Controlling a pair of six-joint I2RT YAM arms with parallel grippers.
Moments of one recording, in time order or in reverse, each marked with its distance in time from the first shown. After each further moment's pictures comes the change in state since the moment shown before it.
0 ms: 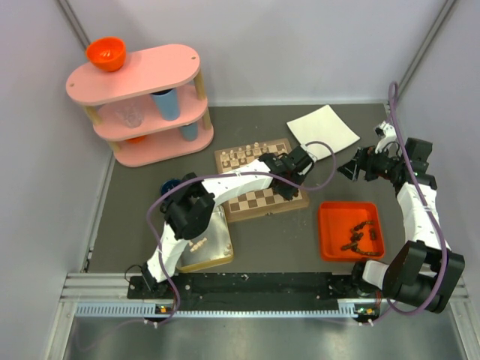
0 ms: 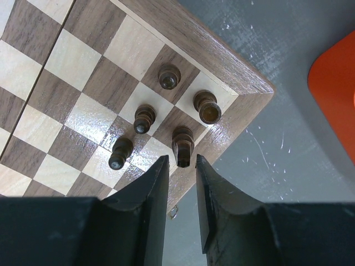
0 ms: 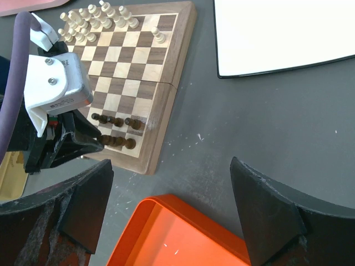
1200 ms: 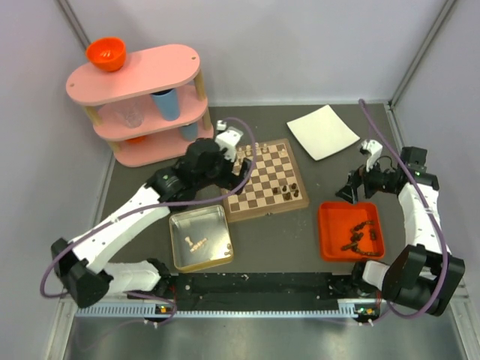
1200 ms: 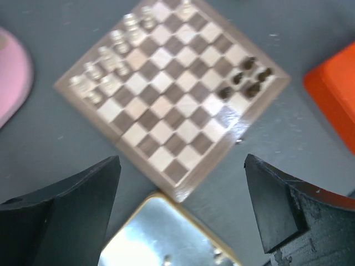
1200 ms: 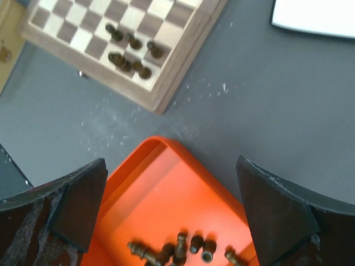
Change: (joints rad) left arm 0.167 -0.897 -0.596 0.205 0.018 0.097; right arm -0.002 -0.030 0.013 -0.347 -0.062 -0.486
